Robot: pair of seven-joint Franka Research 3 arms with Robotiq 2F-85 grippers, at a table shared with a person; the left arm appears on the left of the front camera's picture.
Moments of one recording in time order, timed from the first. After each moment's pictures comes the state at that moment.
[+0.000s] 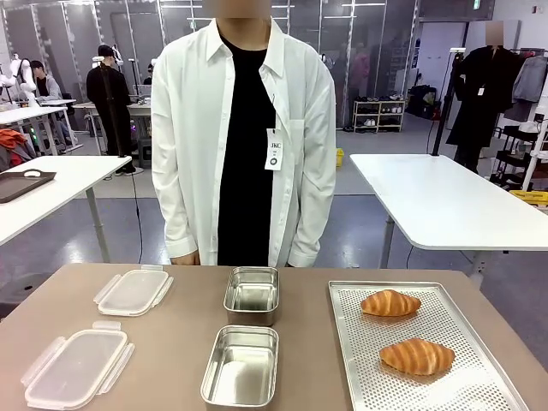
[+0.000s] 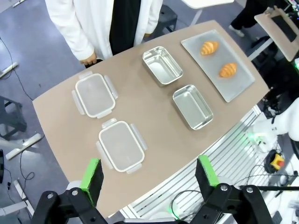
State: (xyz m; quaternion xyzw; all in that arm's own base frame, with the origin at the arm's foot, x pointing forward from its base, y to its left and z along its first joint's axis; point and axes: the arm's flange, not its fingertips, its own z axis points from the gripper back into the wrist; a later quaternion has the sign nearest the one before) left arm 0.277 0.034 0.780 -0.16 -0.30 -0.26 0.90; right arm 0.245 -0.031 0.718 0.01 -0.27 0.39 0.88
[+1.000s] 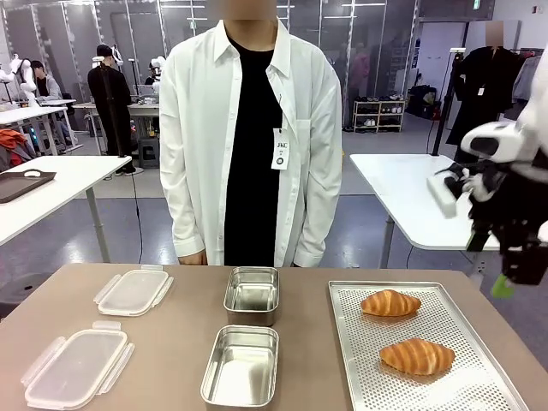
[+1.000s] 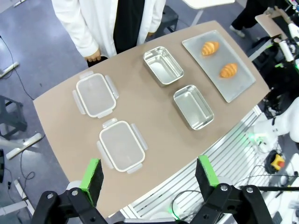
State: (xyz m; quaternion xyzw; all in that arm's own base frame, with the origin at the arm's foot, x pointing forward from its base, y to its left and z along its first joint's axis) left arm 0.277 0.034 0.781 -0.16 -0.30 -0.26 0.90; right arm 0.329 0.045 0.548 -0.04 -0.08 0.67 0.74
